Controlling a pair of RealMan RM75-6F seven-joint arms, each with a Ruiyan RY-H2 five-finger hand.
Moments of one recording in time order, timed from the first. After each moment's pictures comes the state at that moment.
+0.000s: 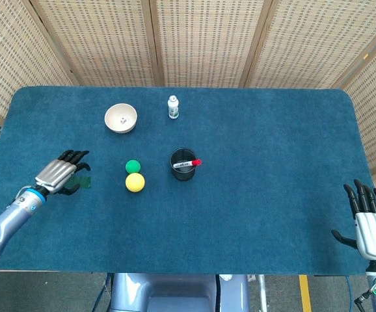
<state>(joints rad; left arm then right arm) -0.66 -1.32 -0.02 -1.08 1.60 0.77 -0.35 0.07 -1.14 0.10 -1.64 -1.43 1.48 -0.20</state>
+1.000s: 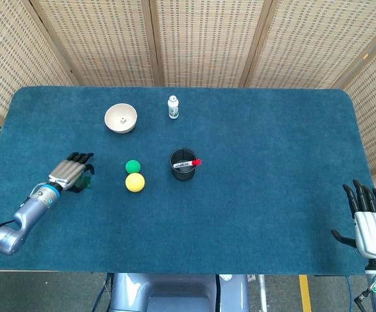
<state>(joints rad) -0.74 -1.46 -0.01 -0.94 1.43 0.61 -0.21 0.08 -1.15 0.10 -1.63 -1.41 1.46 -0.20</state>
